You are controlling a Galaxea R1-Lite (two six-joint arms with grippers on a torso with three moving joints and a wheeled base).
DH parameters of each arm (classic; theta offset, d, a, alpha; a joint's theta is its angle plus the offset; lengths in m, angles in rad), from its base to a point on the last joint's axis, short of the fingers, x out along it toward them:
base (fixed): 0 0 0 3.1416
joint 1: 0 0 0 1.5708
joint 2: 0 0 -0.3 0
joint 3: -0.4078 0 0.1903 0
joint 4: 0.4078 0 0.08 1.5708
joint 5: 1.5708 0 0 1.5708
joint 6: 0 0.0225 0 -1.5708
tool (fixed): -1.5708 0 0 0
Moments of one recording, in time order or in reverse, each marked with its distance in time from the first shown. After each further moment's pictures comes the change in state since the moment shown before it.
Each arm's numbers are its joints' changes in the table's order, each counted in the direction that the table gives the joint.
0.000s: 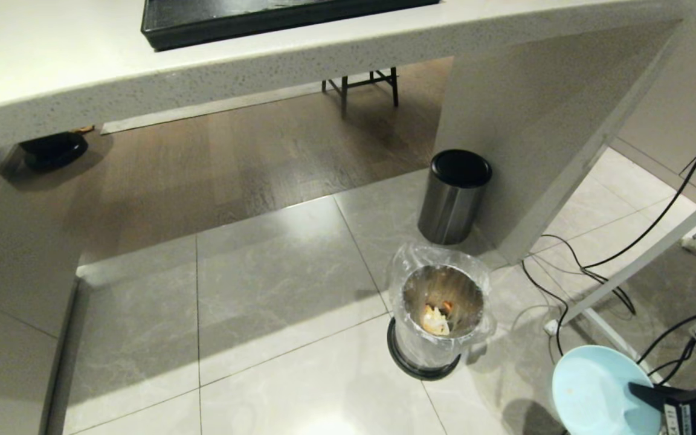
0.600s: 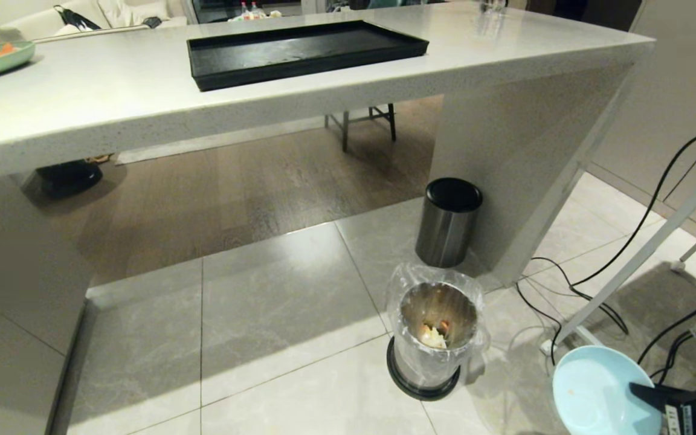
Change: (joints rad) left arm 0.000 0.000 0.000 0.000 0.000 0.000; right arm 0.000 0.001 0.003 -0.006 0.000 -0.001
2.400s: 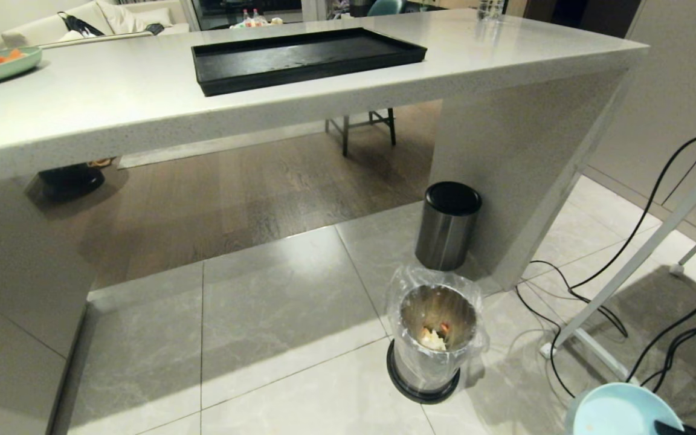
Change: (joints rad) left arm -0.001 0.000 0.000 0.000 0.000 0.000; right arm -0.003 -0.292 0.146 0.062 -0.004 0.002
